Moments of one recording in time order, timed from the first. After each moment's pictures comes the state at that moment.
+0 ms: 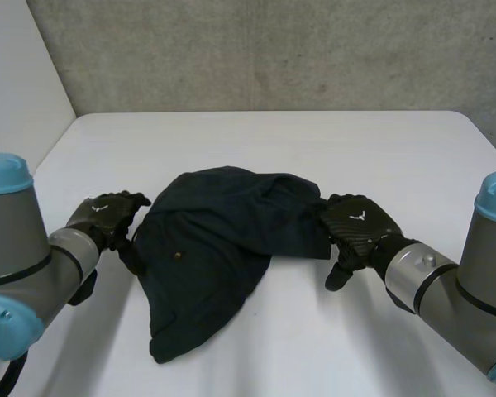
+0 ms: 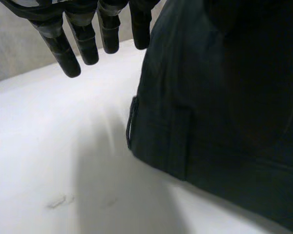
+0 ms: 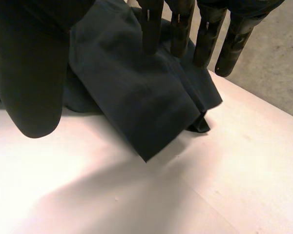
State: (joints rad) left arm 4.41 -1.92 -1.67 3.15 -1.58 3.21; right arm 1.97 -1.29 1.74 -0.08 1.26 2.88; left_hand 0.22 0.22 0.22 0.21 0.05; right_hand 0.25 0.31 0.26 0.27 0.10
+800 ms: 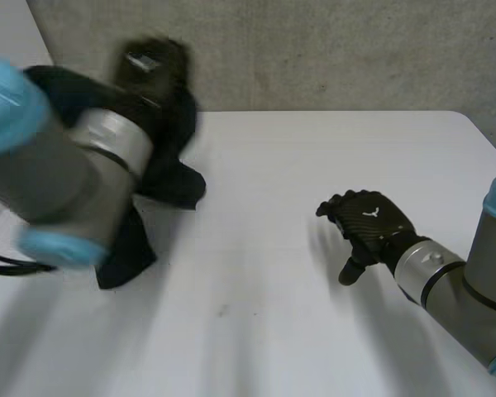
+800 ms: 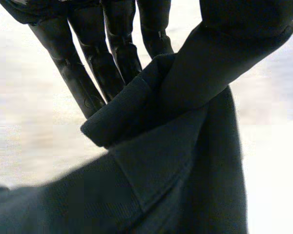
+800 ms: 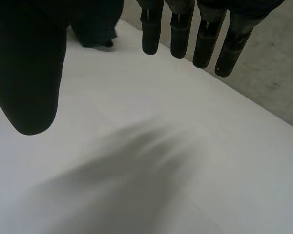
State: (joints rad) left arm 4.17 -1.93 -1.32 3.45 -1.56 3.32; right arm 1.93 -1.29 1.76 -0.12 1.29 2.83; left_hand 1.13 1.19 1.18 1.20 0.99; right_hand 0.25 0.31 0.26 0.27 0.10
